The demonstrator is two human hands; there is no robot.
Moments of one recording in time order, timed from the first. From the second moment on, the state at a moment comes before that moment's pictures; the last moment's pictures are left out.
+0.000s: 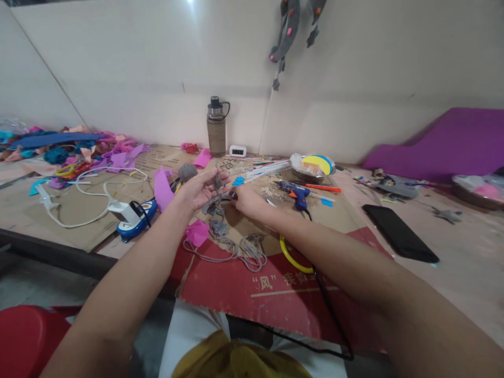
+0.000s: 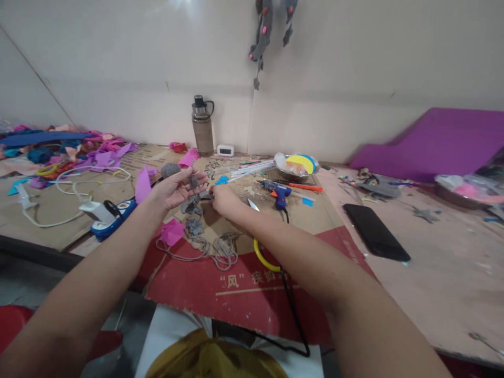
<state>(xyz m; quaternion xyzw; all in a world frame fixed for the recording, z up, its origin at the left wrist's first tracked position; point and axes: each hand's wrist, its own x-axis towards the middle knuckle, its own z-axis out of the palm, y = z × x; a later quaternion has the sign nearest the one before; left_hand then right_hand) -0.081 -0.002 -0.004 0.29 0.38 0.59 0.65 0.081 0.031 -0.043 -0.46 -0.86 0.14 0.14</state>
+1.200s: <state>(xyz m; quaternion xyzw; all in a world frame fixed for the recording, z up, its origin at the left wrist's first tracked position) -0.049 -0.014 -0.012 0.41 0.41 0.47 0.66 0.102 0.017 -0.009 -0.33 -0.62 0.58 0.40</state>
